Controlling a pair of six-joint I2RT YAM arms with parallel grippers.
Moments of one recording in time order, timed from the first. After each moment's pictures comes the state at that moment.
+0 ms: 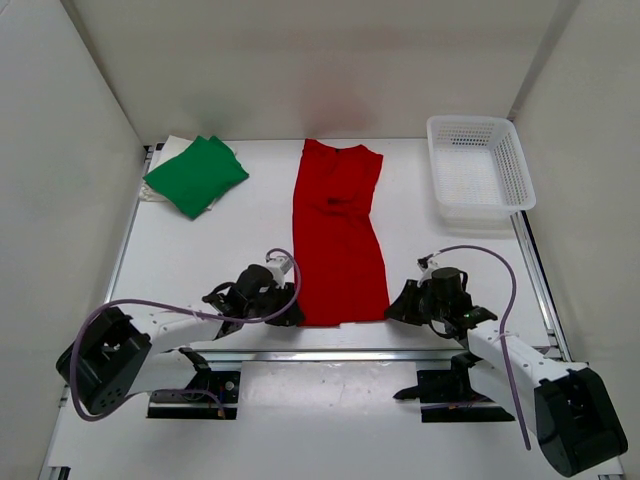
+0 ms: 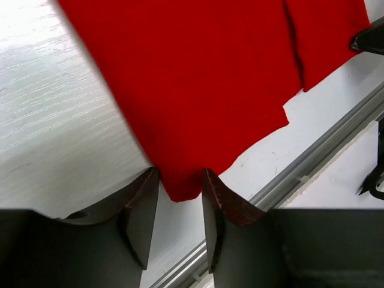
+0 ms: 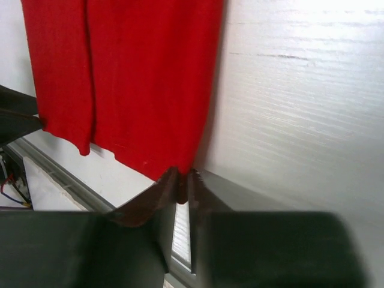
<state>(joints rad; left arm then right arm) -0.73 1.20 0.34 0.11 0.21 -0.58 0.34 0.89 0.18 -0.05 -0.42 0.60</state>
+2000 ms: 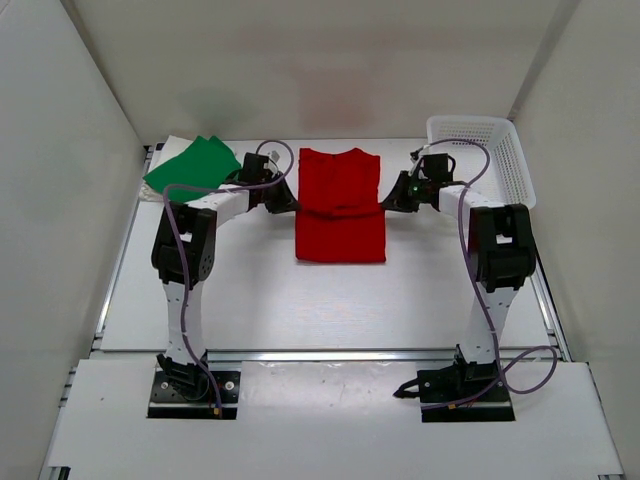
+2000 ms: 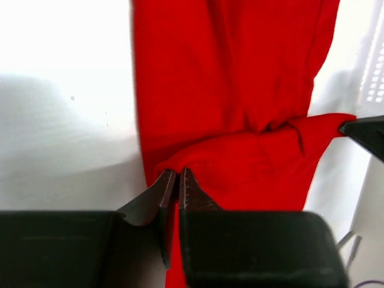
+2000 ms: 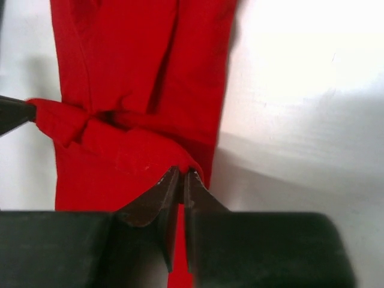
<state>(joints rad) -0.28 2.12 1.49 -0.17 0.37 -0.59 0.10 2.01 1.35 -0.15 -0.51 0.42</state>
